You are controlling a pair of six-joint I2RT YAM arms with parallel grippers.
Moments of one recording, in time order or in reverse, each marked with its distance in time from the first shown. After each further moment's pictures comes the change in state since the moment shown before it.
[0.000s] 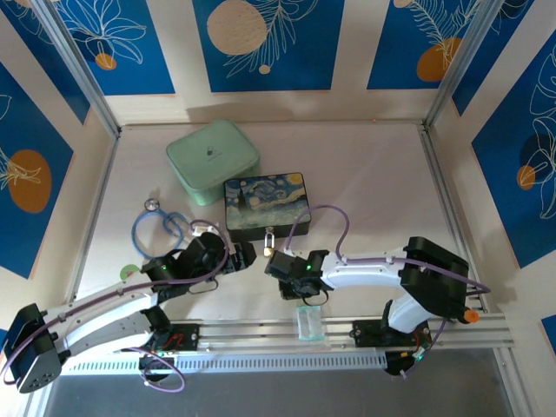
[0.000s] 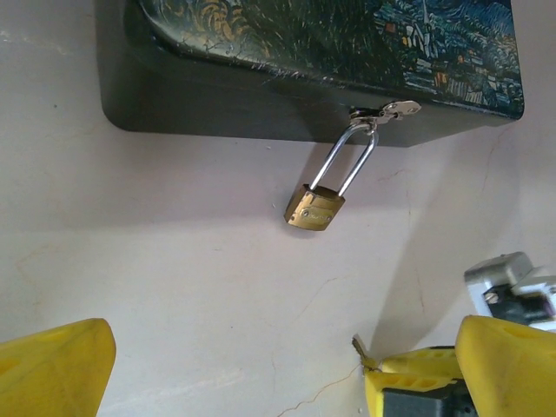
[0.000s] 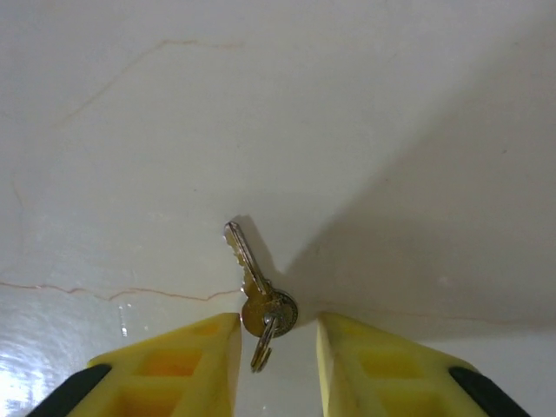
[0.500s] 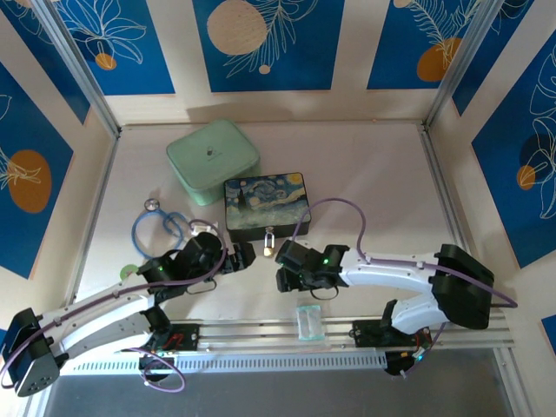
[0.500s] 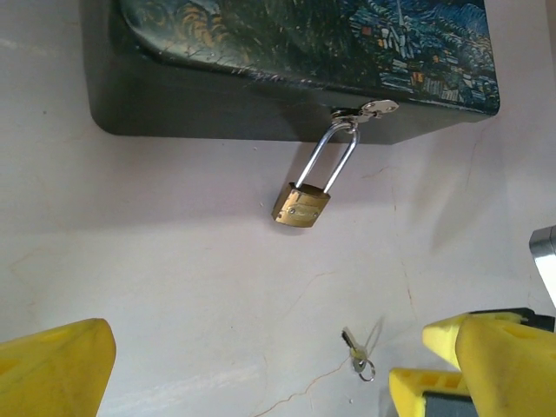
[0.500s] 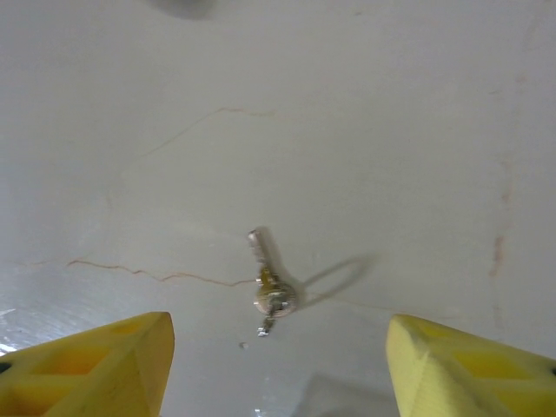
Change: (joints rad) left arm 0.005 -0.035 0.000 -0.017 0.017 0.024; right arm -0.053 -0.150 -0.019 -0.008 -0.018 -0.100
